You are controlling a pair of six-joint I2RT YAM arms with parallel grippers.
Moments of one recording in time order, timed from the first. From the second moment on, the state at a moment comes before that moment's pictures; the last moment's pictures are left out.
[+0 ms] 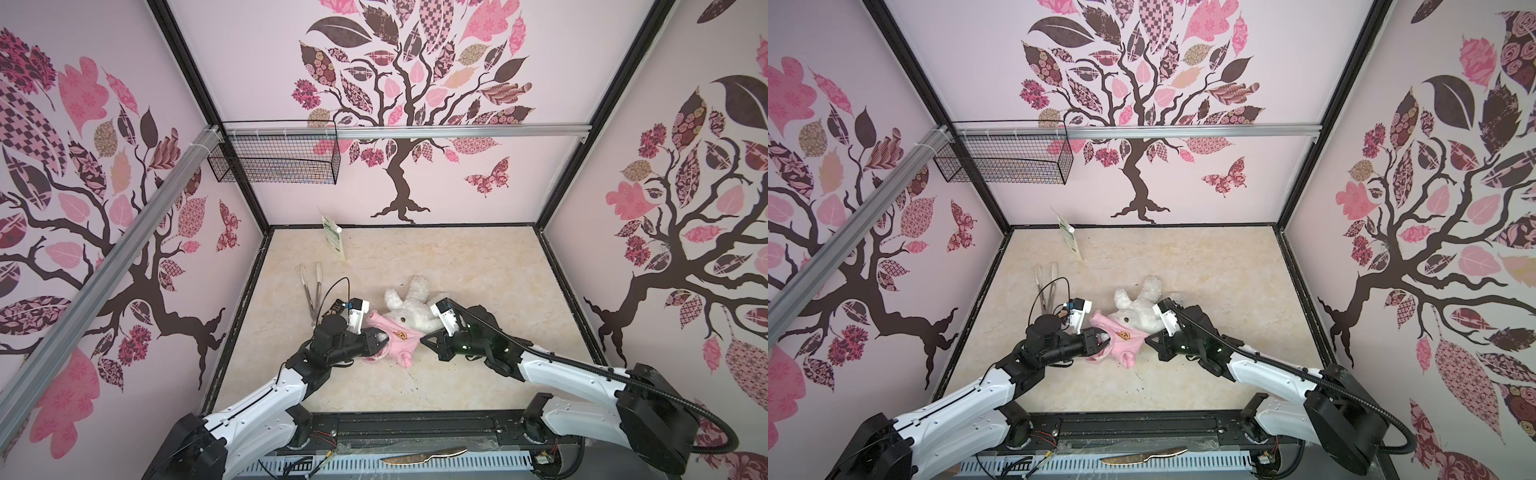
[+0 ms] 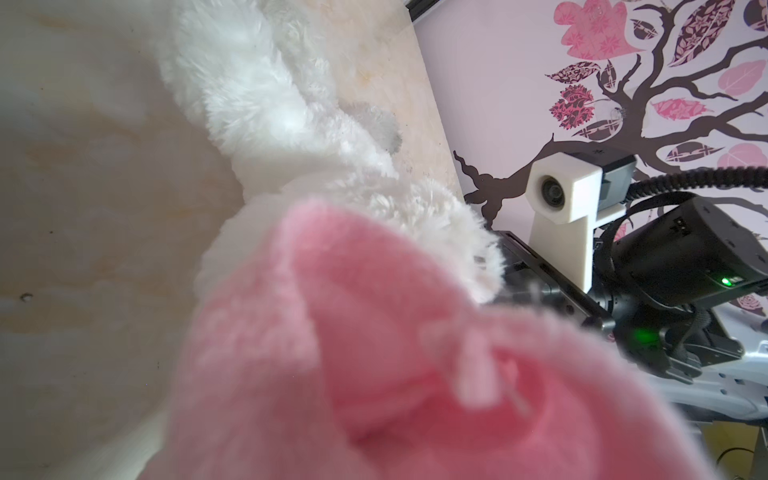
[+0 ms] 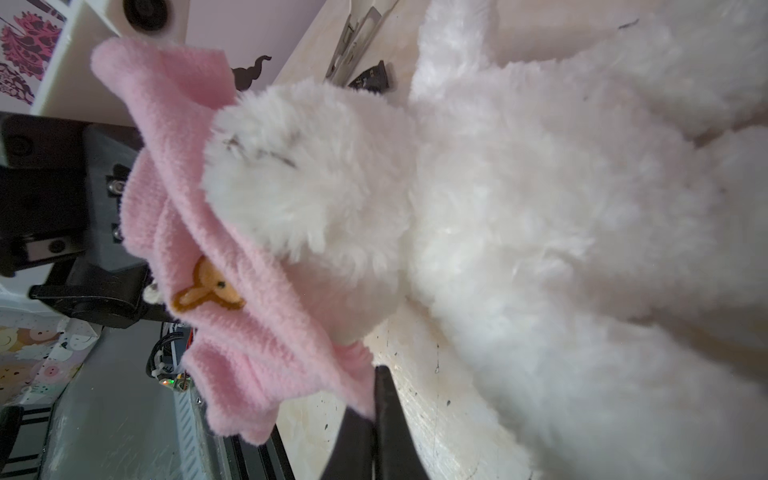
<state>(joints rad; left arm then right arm) -0.61 0.93 0.34 0.19 0.45 -0.79 0.73 1.15 0.46 0.17 -0.40 0.42</state>
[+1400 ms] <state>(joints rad) -0.73 0.88 0.45 -0.04 0.49 0.17 0.73 1.18 0.59 0.25 -0.77 0.60</state>
